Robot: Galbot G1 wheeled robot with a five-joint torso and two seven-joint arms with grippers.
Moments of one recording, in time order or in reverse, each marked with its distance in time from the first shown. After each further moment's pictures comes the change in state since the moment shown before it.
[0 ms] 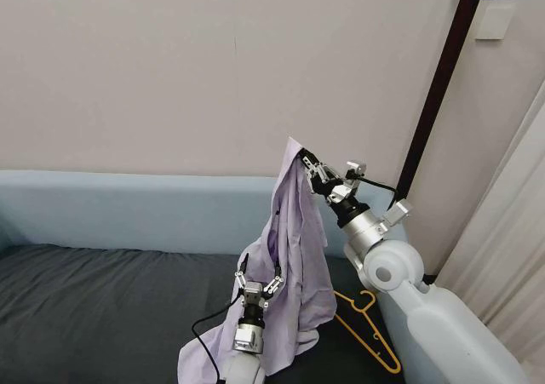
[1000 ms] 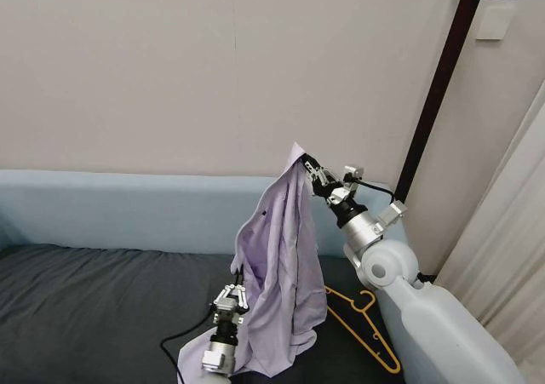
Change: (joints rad) left arm 0.127 0.231 -0.027 -0.245 -0.189 -0.053 0.125; right arm 0.025 0.016 -0.015 -0.091 -0.027 0.017 0.003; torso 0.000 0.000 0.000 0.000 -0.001
